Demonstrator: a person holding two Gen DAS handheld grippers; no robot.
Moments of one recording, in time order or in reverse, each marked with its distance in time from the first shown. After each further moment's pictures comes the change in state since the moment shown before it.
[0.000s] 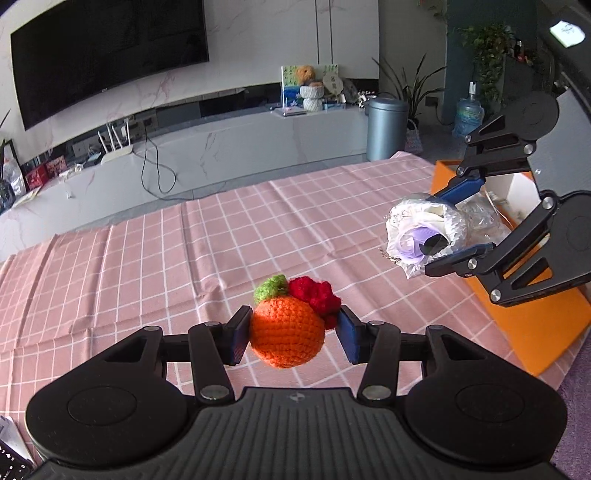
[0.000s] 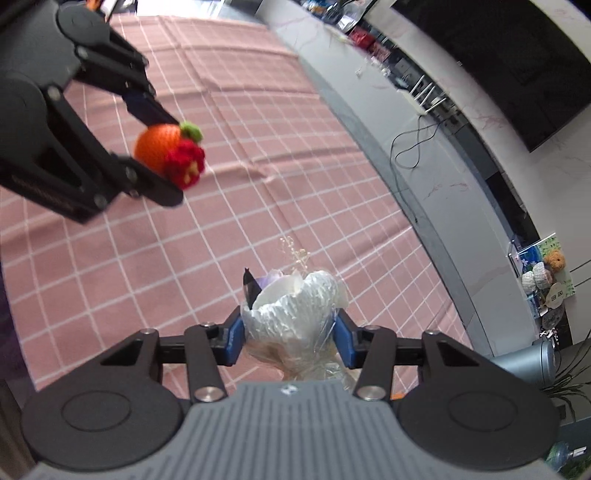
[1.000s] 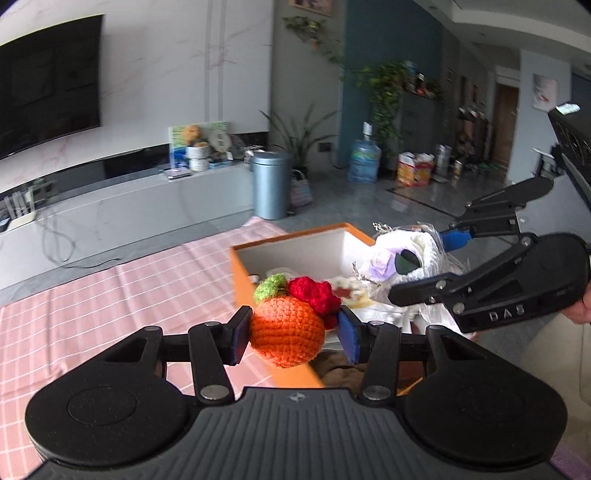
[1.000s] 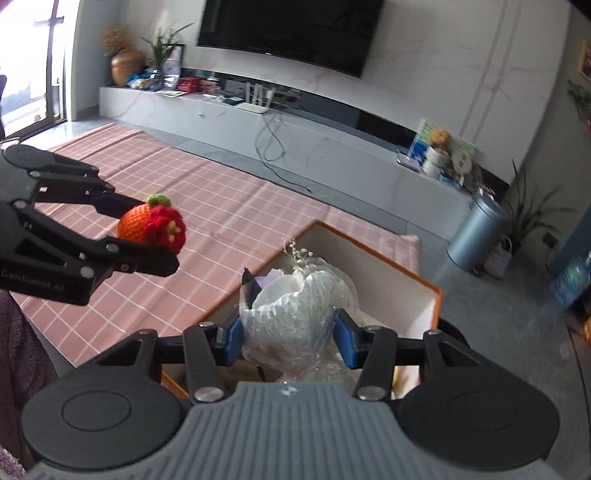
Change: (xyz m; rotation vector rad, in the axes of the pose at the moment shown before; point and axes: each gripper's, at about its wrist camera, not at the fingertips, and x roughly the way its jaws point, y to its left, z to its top) left arm -0.015 -0.155 0.047 0.111 -0.162 -0.298; right arm -0.157 -0.033 -0.176 0.616 -0.132 -0.184
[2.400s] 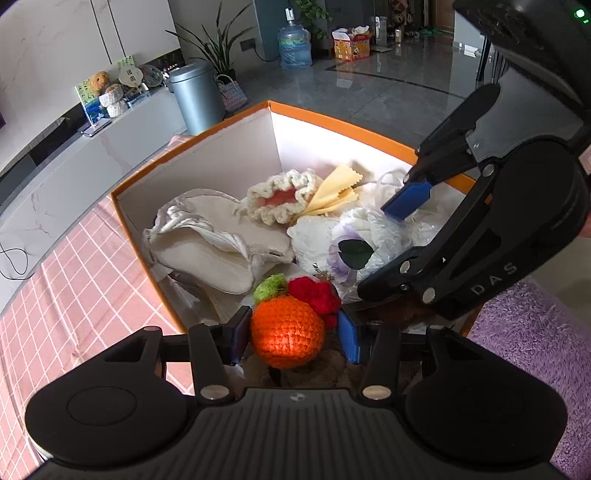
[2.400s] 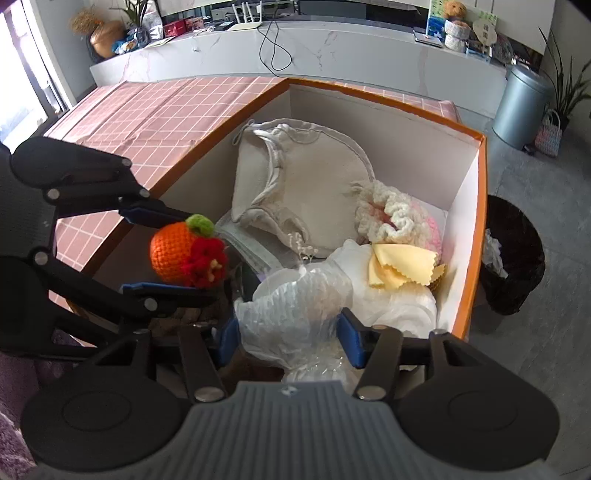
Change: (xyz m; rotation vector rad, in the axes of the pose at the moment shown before) left arm 0.118 -0.048 -0.025 0.297 0.357 -0.086; right arm 0.107 -0.062 -0.058 0.214 0.300 0.210
